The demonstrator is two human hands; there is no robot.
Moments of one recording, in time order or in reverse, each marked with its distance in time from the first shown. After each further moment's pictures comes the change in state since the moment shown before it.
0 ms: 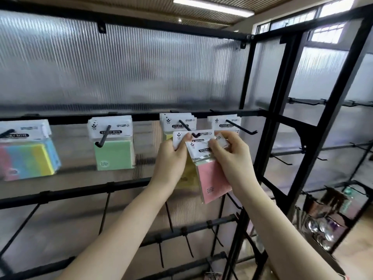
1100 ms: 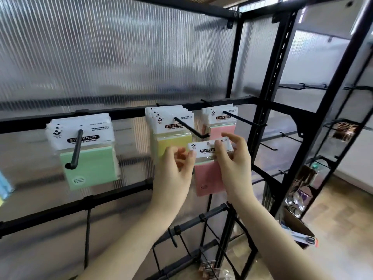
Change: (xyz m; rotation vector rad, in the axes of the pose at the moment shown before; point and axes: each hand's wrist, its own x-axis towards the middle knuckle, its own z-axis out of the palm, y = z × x) left_hand 0.002 -0.047 -0.003 0.139 -0.123 0.097; right_hand 0.005 0.053 0.024 -0.084 0.290 -0.001
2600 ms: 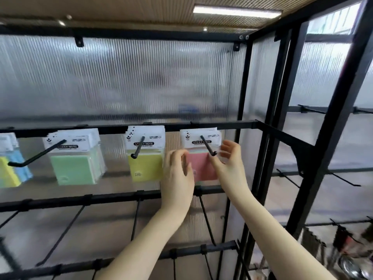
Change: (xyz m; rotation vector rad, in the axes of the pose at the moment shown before) left_hand 0.037 0.008 0.121 0.485 0.445 0.131; right_hand 0.113 0.060 -0.051 0.093 -0.363 -0.035
